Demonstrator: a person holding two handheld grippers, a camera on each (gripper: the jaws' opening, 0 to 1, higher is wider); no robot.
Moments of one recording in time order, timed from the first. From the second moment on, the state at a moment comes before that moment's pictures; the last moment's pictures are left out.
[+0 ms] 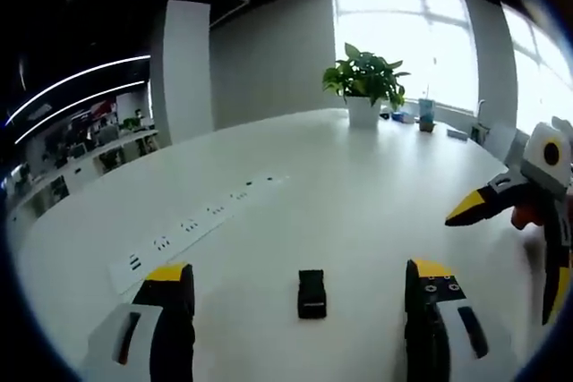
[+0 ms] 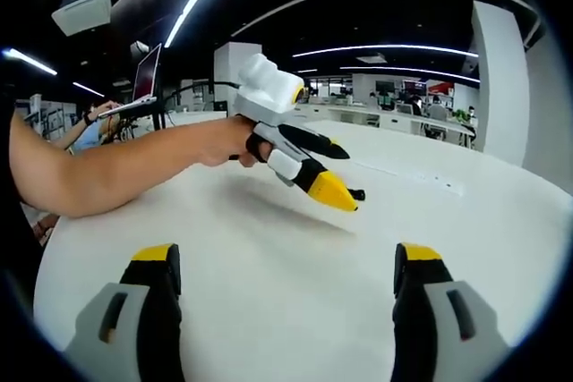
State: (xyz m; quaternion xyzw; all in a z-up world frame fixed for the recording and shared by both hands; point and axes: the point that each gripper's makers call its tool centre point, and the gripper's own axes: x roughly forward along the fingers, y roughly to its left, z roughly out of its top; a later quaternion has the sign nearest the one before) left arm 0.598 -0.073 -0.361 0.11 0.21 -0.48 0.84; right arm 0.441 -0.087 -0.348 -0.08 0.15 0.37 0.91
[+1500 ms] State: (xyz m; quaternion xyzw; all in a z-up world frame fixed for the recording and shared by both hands) left arm 0.573 -0.051 -0.347 0.08 0.21 -0.45 0.86; right arm 0.447 -0.096 -0.350 -0.09 0.14 0.36 0.92
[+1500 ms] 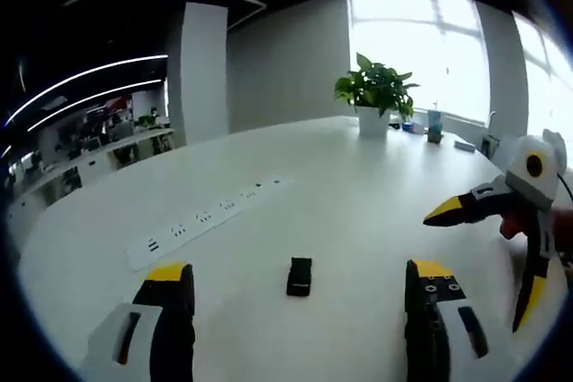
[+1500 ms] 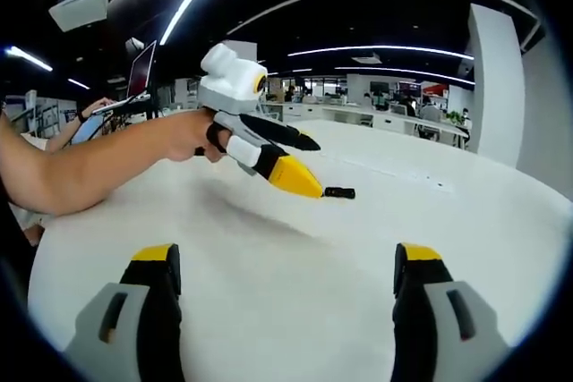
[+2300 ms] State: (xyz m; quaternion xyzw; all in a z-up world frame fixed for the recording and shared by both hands) left arm 0.565 -0.045 -0.347 0.09 0.21 -0.44 0.87; right arm 0.446 -0.096 -0.352 -0.09 0.15 0.36 0.92
